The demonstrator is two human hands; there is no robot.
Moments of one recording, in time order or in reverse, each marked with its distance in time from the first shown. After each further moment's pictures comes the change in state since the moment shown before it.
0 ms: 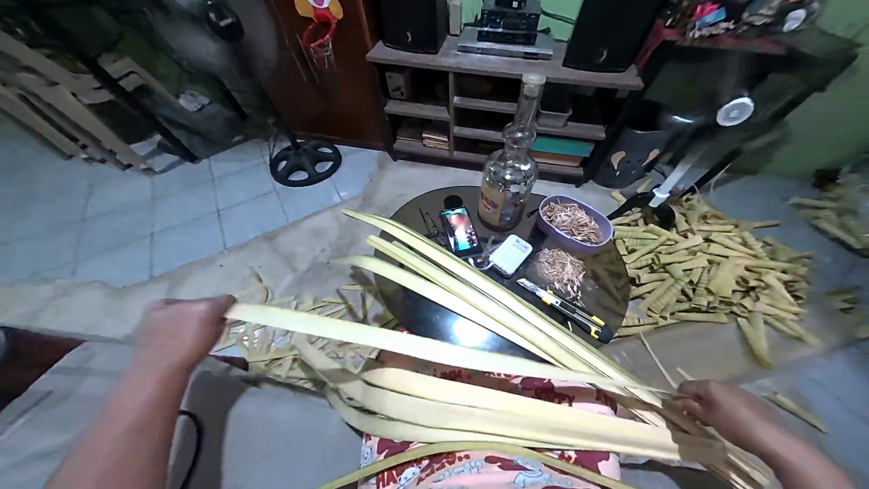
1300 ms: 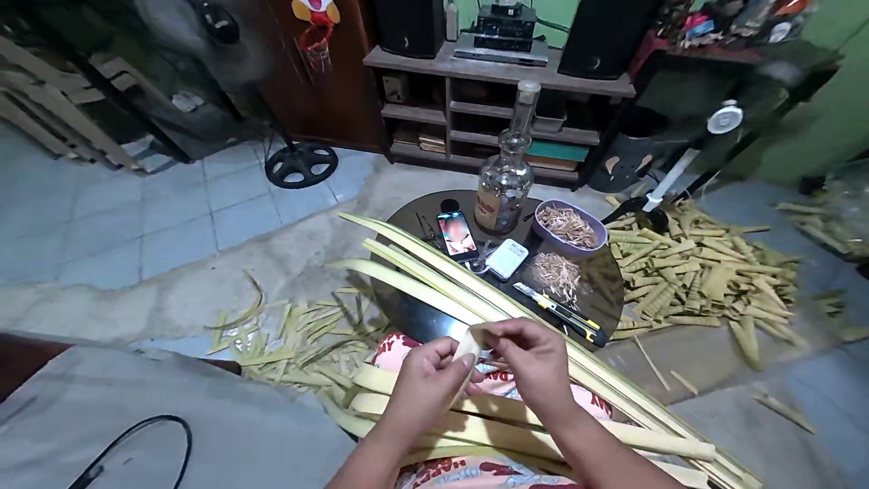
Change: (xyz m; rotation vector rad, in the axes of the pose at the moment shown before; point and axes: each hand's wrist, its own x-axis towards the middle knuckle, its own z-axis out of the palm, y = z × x) left_hand -0.074 0.334 -0.114 -1.914 -0.360 0.149; right_hand -0.023 -0.315 0.020 1.282 0.400 -0.962
